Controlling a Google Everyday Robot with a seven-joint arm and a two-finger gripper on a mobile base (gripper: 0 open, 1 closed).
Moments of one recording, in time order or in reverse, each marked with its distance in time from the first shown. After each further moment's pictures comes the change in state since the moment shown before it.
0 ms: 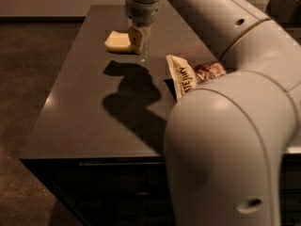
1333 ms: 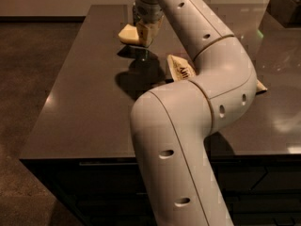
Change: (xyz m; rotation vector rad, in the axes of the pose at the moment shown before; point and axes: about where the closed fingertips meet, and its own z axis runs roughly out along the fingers) arm -0.002 -0.080 0.037 0.073 0.014 0.180
